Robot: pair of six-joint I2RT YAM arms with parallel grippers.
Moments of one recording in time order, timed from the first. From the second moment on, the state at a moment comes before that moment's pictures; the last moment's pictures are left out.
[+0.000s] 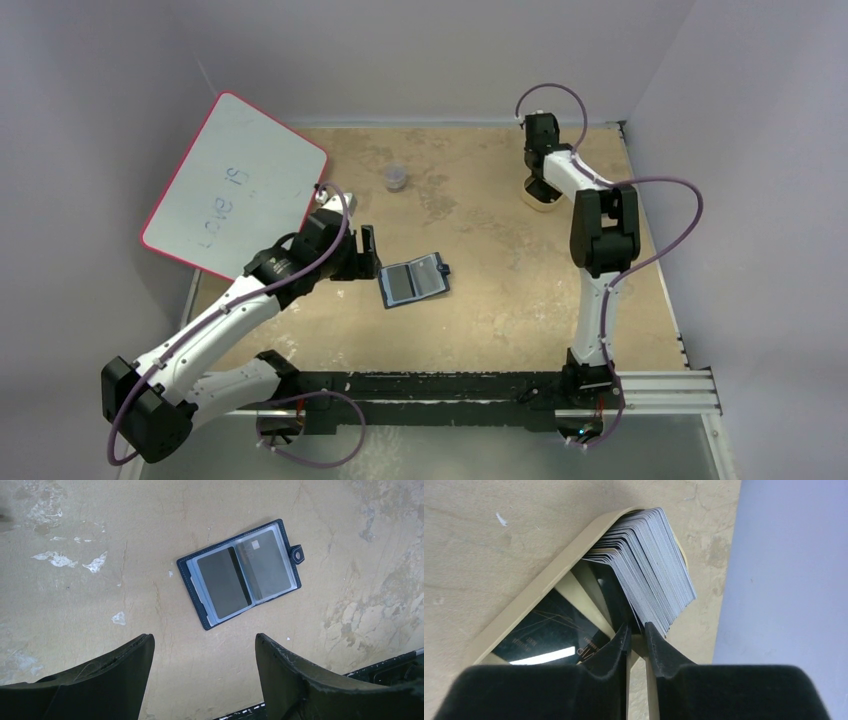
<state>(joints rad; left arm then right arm) -0.63 1.01 0.87 -0.65 -0.12 -0.56 0.12 2.17 1.68 -0.33 0.59 -0.41</state>
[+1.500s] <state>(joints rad) -0.63 0.96 0.80 -0.23 0.10 -0.99 0.40 1.32 0.76 0.35 -0.74 0.78</state>
